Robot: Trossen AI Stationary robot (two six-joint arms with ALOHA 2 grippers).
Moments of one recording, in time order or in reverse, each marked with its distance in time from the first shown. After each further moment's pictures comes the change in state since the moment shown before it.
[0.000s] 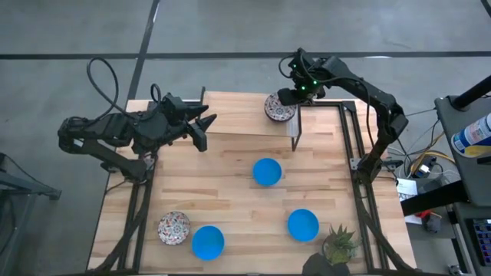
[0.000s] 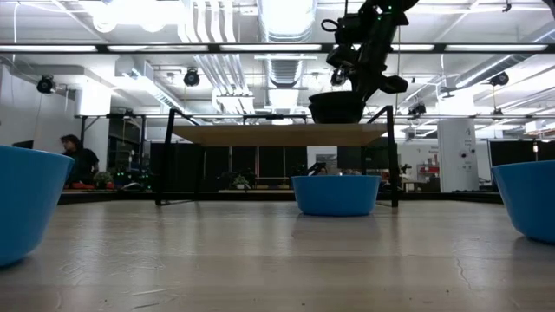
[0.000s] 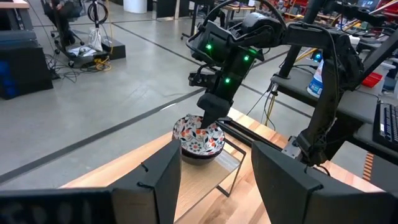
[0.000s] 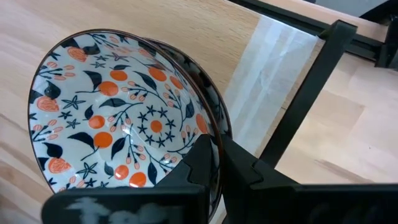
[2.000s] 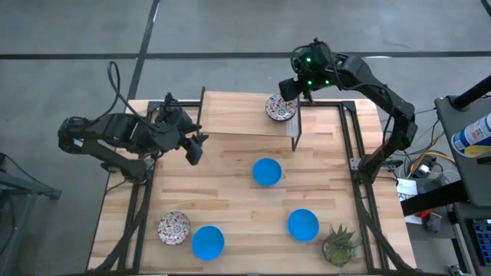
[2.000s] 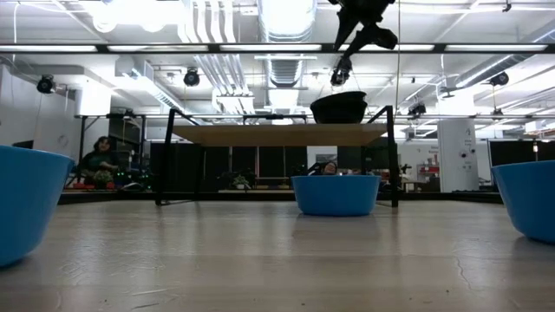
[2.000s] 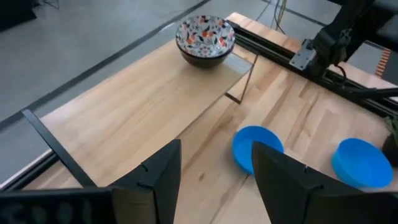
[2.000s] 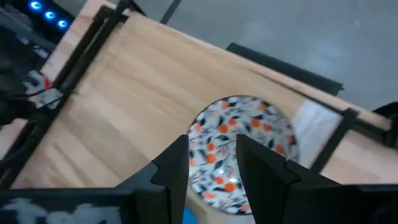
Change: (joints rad) left arm 0.000 0.000 -0.002 -0.415 0.203 -0.185; right arm 0.155 -0.123 0.174 0.067 0.114 0.009
